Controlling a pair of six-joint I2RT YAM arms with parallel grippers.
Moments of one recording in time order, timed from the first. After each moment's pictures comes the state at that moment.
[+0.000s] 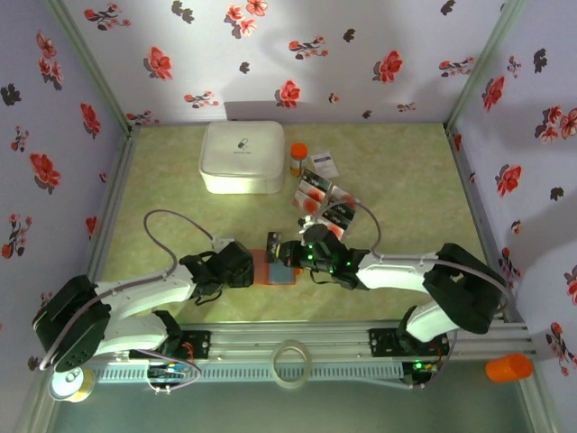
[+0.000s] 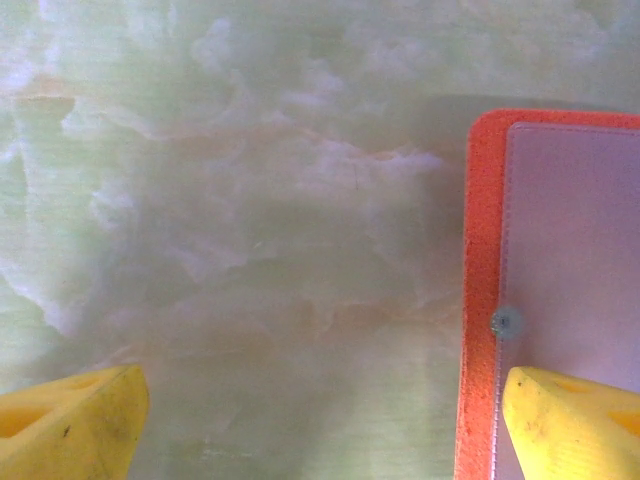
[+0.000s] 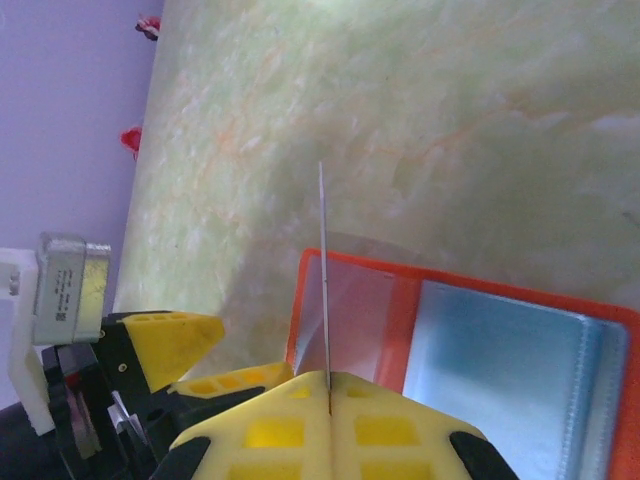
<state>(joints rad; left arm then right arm) -0.92 1.19 0.50 -0.50 -0.35 -0.83 0.97 1.47 0.57 0.35 -0.10 1.00</state>
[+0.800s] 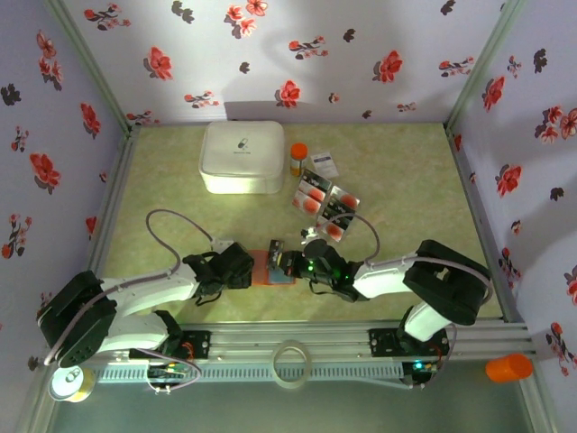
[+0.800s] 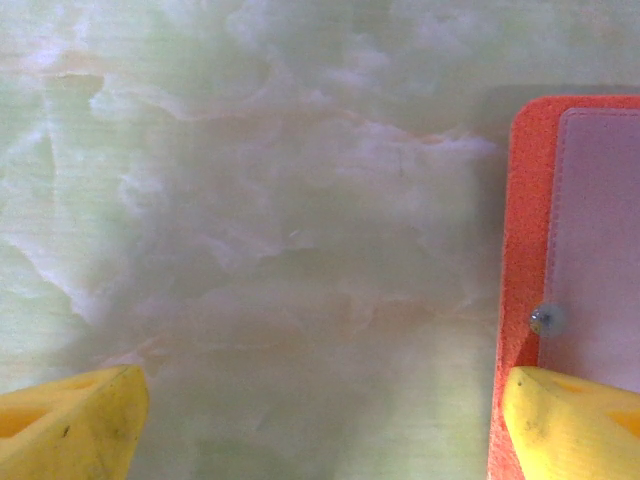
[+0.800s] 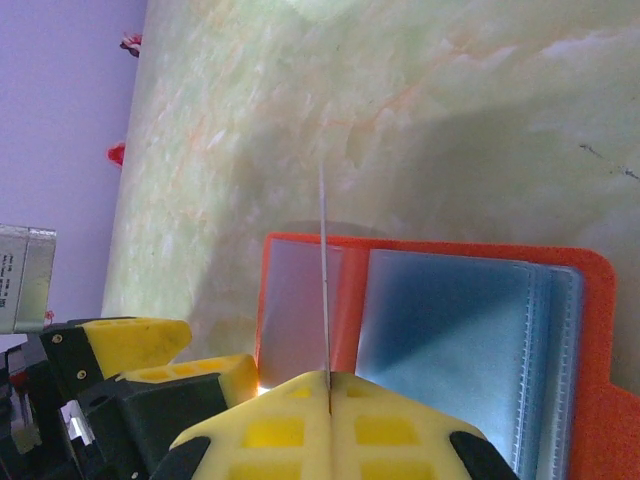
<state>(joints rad) -0.92 1.22 0.50 -0.52 -0.37 -0.84 1.02 1.56 0.46 0.58 -0.02 1.08</state>
